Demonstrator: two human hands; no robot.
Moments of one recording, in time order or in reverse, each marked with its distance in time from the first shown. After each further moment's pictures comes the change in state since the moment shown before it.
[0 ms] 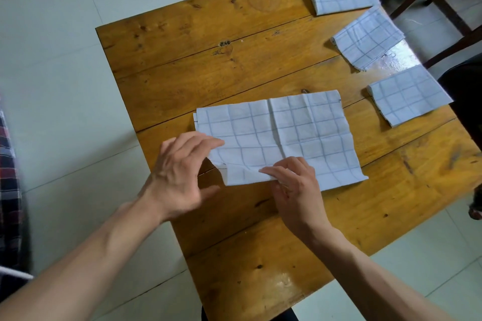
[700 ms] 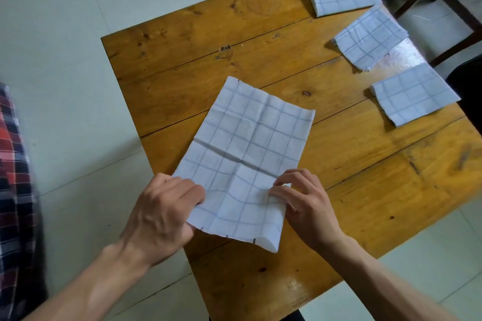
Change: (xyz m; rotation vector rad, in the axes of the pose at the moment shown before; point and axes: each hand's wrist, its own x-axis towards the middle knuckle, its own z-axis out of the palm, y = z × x) left_hand -0.050 0.013 -0.013 0.095 0.060 0.127; right_hand -0.014 0.031 -0.005 -0.107 -0.019 -0.325
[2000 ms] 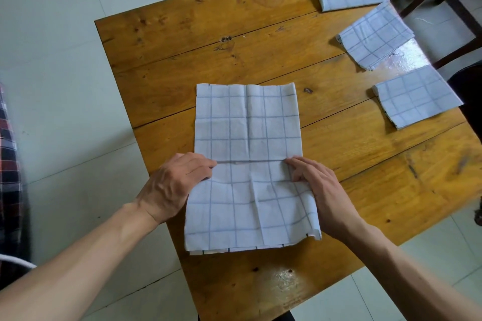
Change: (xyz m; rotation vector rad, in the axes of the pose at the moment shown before) left_hand 0.031 -0.050 0.066 -0.065 0.047 0.212; right_hand 0.000 0.041 -0.026 0.087 -0.316 0.273
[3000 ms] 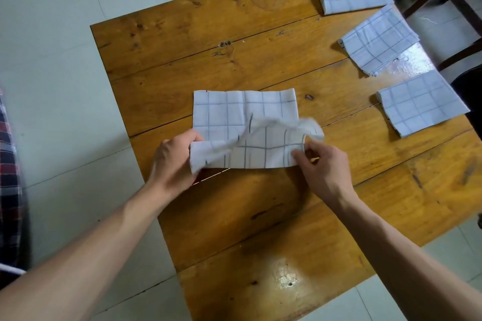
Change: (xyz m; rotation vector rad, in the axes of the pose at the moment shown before) left_hand 0.064 0.000 -0.018 -0.310 0.042 -0.756; right_hand 0.067 -0.005 -0.016 0.247 0.251 0.345
